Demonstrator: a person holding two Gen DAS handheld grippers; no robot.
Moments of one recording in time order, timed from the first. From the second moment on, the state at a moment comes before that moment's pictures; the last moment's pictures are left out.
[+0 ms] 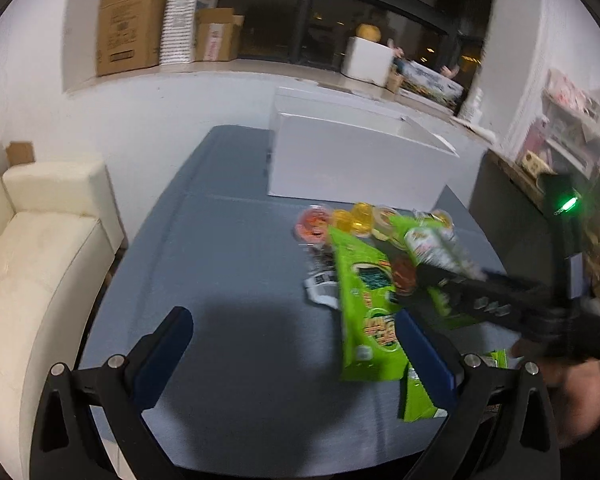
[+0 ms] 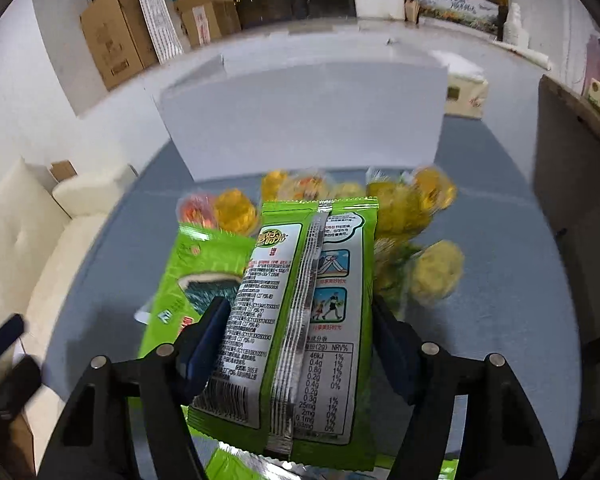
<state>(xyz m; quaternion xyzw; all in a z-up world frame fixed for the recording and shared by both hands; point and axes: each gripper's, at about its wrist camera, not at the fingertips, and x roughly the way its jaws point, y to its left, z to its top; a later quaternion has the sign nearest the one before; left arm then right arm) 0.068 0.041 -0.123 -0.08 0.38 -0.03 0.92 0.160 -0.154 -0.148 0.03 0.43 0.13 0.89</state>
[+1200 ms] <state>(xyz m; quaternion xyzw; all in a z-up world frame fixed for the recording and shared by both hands) 0.139 0.023 -0.083 -0.08 0.35 -0.06 0.93 0.152 -0.223 -0.087 0.11 0.37 0.17 0.91</state>
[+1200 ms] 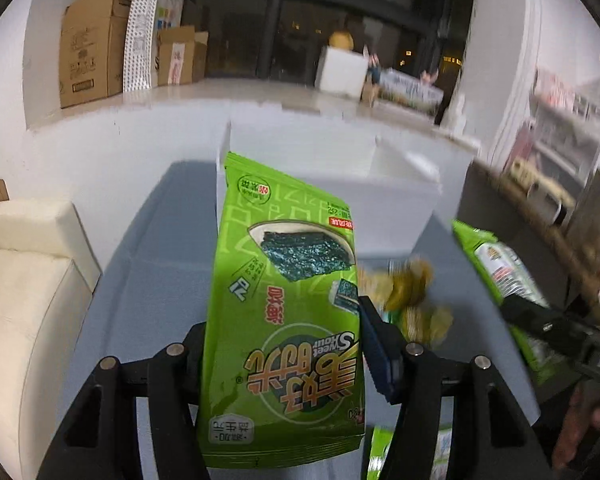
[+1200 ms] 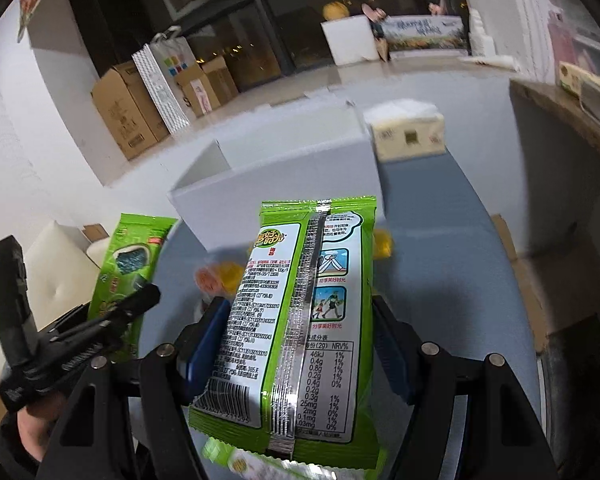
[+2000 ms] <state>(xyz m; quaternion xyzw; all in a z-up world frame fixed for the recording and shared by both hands) 0.368 0.027 -0.052 -0.07 0.39 -0.07 0.92 0.378 -0.195 -0.028 0.12 0.35 0.17 0.91</state>
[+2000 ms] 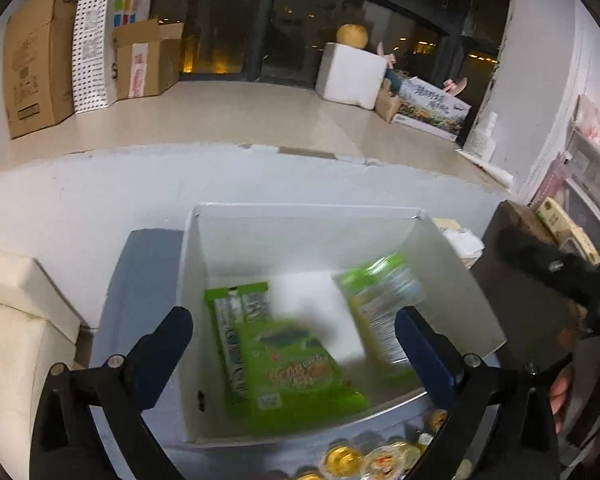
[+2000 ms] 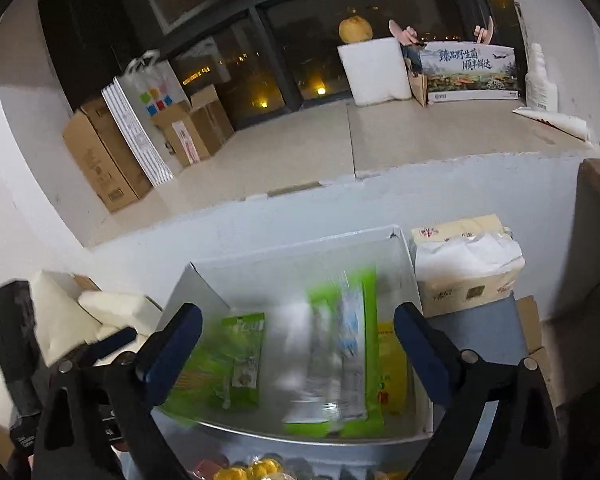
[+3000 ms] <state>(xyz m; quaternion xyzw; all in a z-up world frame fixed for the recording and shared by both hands) 0.052 0.017 -0.090 -0.04 0.35 -0.10 0.93 0.074 -0.206 -0.139 -0.13 0.39 0.42 0.81</state>
